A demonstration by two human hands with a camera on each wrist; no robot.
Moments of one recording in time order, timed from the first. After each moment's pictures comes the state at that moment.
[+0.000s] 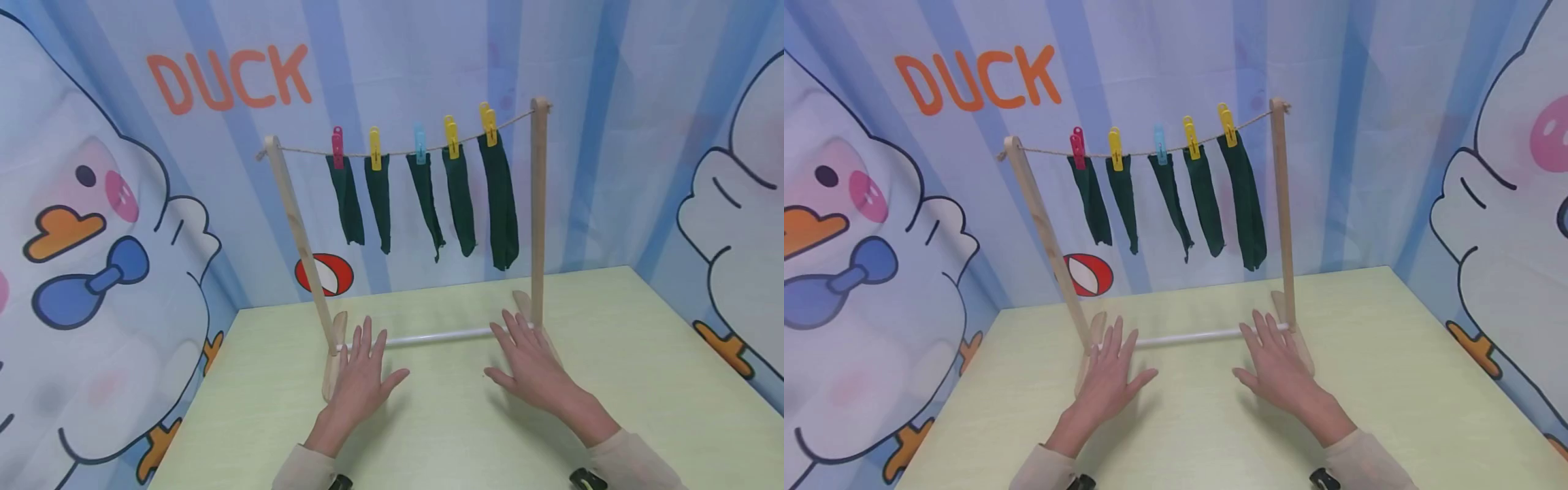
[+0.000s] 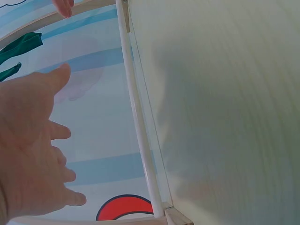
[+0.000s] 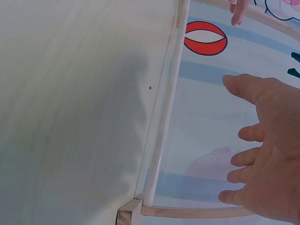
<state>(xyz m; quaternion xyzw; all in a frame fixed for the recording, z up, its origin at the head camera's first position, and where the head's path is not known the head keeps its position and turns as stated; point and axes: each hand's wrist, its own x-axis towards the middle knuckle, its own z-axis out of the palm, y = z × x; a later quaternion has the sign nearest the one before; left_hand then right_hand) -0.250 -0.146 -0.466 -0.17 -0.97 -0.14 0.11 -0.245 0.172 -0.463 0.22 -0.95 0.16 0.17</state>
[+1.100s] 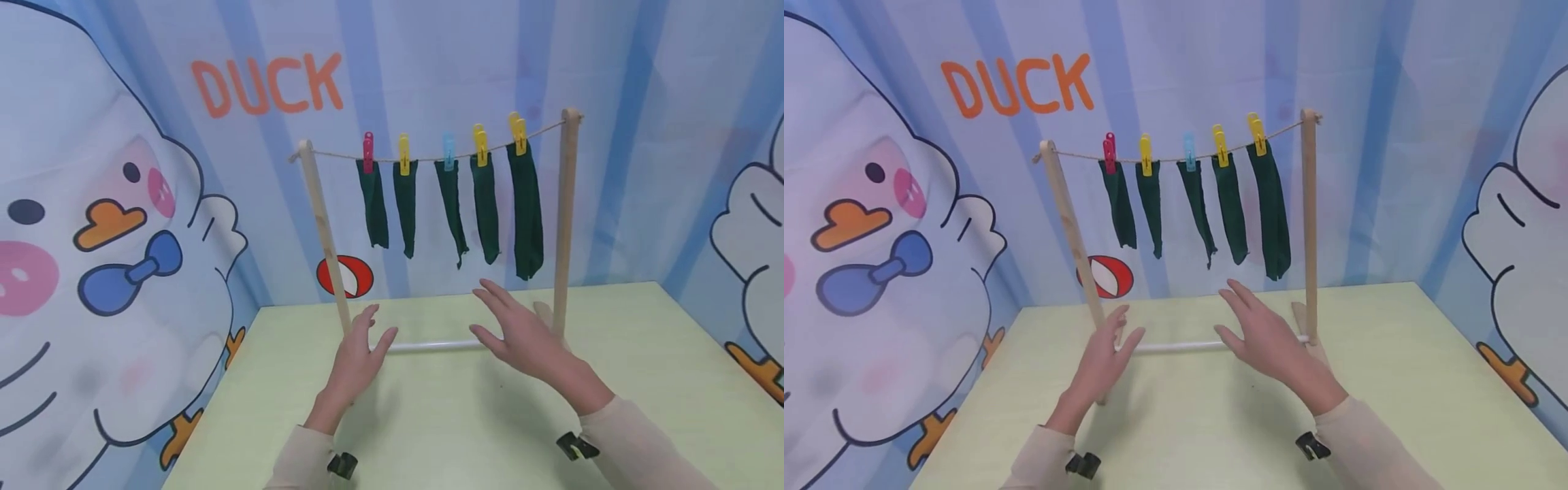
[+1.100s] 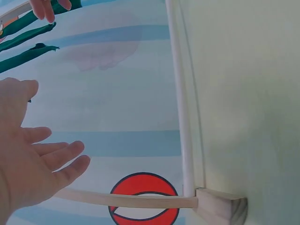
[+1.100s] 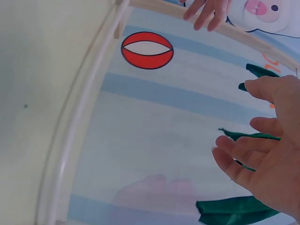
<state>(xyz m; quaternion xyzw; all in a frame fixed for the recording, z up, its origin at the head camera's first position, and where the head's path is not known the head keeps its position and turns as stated) -0.264 -0.174 -0.427 -0.11 -0.90 -0.38 0.16 -0.264 0.125 -0.384 0.28 -0.91 0.23 0.21</state>
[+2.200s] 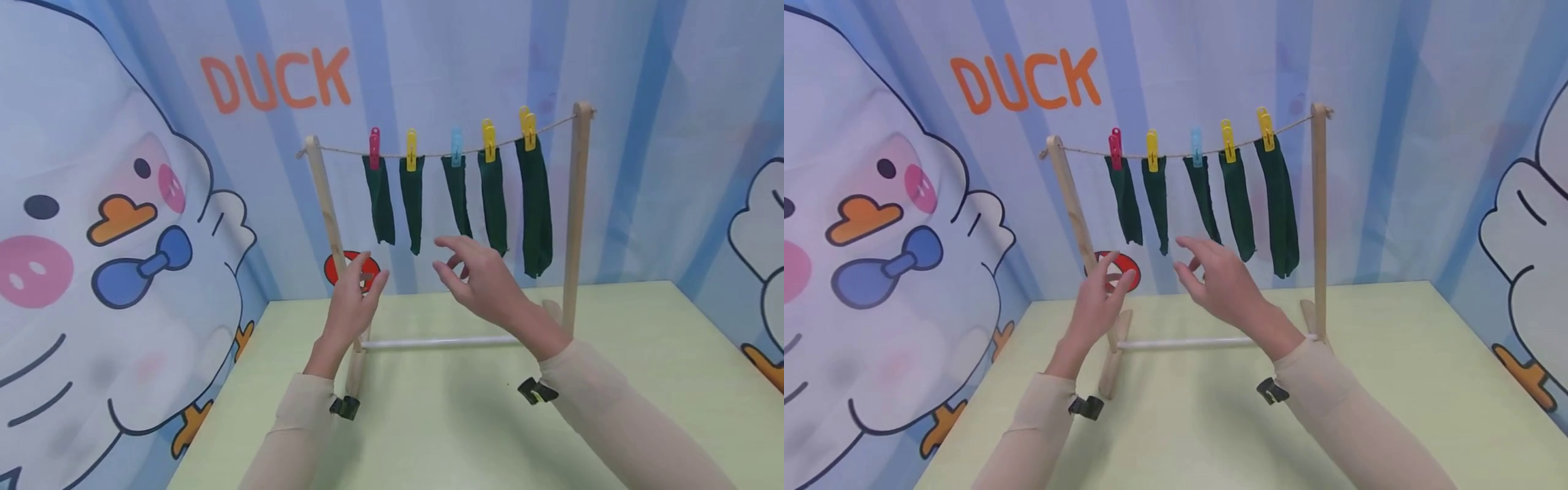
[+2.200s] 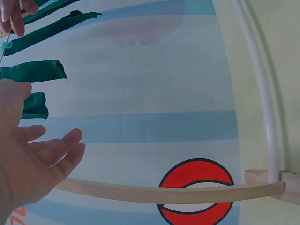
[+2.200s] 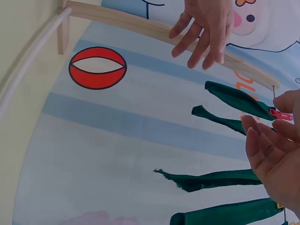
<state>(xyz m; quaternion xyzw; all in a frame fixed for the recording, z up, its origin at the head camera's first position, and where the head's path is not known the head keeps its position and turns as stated) -0.302 -0.182 -0.358 -0.15 -0.87 -0.41 0.24 -0.293 0.068 -0.312 0.39 -0.79 0.35 0.33</state>
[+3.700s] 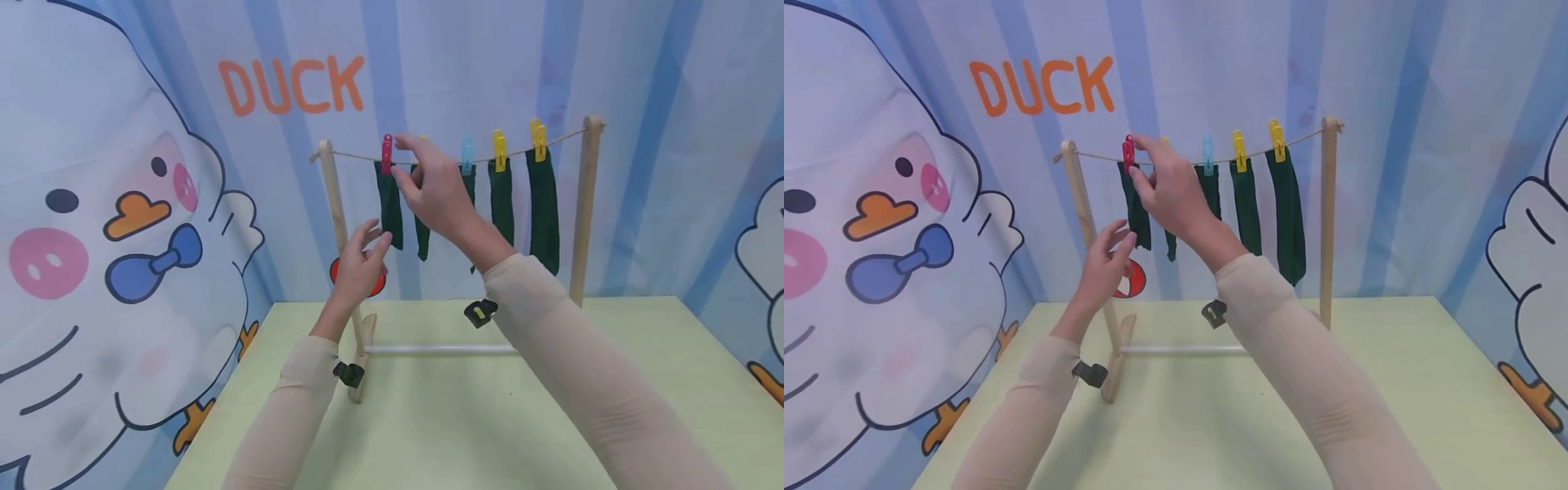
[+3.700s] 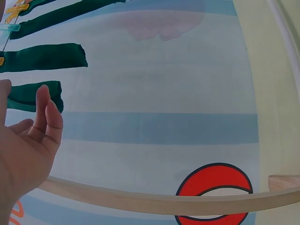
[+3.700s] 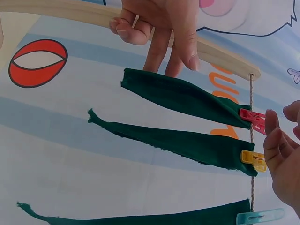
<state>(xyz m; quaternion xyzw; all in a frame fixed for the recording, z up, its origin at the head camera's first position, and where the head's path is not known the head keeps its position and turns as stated) -0.331 -0.179 -0.311 -0.17 -0.79 -0.55 0.21 -0.335 0.000 -0.192 0.38 -0.75 0.38 0.38</state>
